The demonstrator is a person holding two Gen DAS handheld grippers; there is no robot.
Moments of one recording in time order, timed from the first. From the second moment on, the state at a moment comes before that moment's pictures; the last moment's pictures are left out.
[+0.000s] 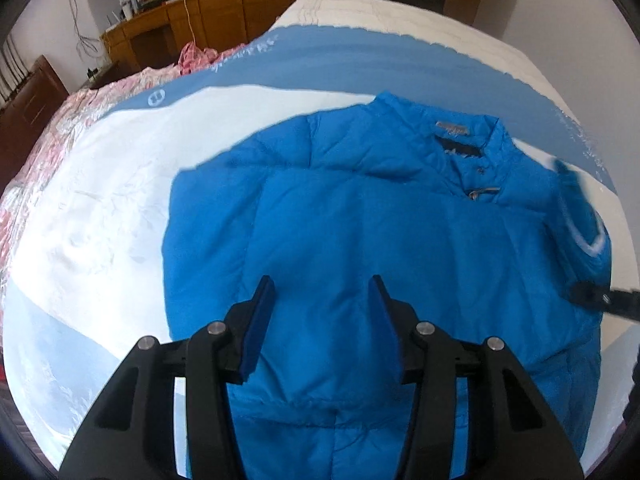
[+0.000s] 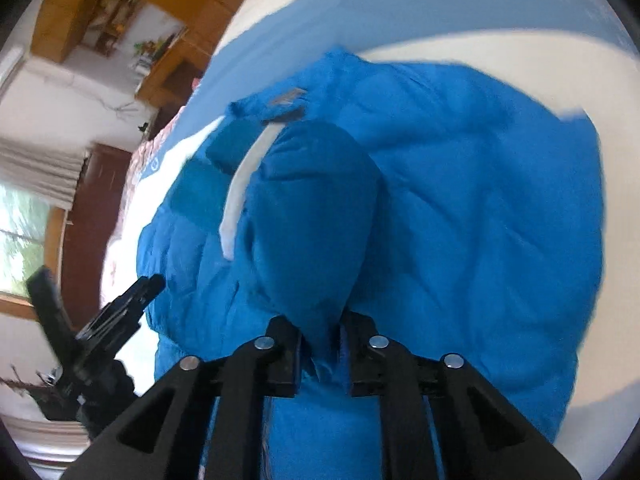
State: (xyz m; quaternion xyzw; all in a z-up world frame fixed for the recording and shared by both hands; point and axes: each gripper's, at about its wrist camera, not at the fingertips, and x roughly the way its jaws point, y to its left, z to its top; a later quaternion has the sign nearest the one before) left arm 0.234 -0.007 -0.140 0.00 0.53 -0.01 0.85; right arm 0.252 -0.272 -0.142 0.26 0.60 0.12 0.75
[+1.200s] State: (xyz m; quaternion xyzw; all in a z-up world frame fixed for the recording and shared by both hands) left arm 0.248 0.004 -0.162 -0.02 0.57 -0.02 0.82; right arm 0.241 -0.363 -0.143 0.22 0.58 0.01 0.78
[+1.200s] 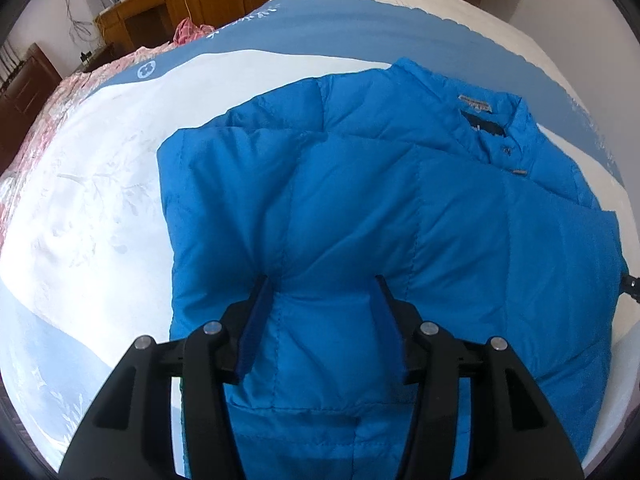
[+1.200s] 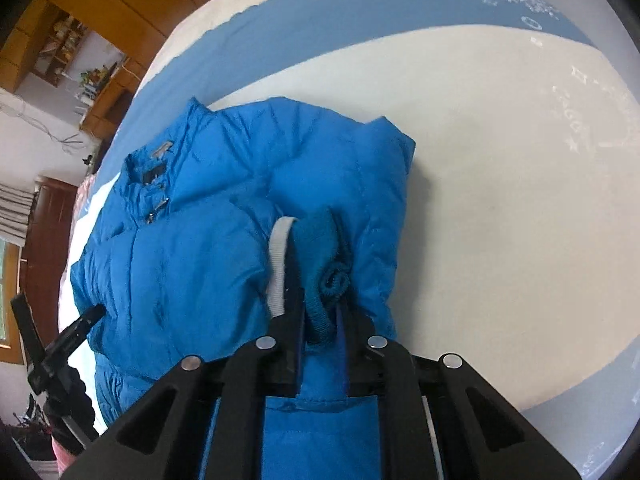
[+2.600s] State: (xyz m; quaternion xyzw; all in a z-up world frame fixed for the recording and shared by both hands) left arm 0.202 -0.026 -0.149 0.02 0.55 -0.04 0.84; right arm 0.202 -0.290 -0.135 0.13 0.56 0.06 0.82
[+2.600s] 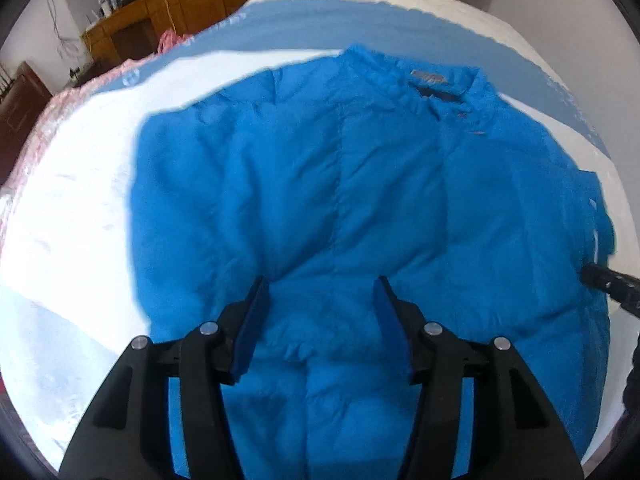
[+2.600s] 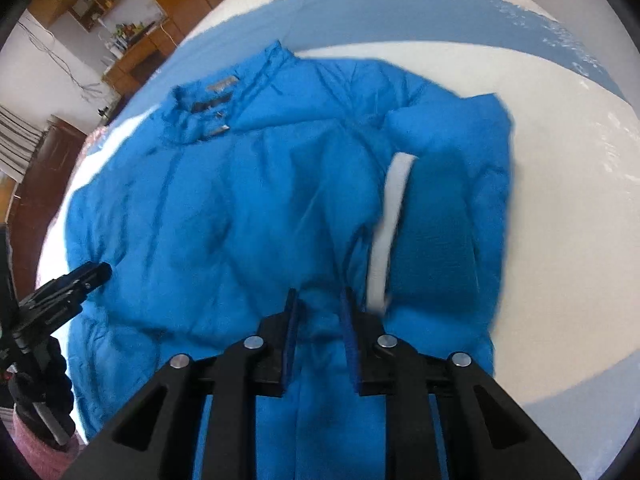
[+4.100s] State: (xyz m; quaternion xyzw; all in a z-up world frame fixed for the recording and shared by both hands) left arm -0.031 0.086 -0.188 -0.10 0.63 -0.09 0.77; right arm -0.060 -0.317 -0.179 0.24 0.59 0.09 0.76
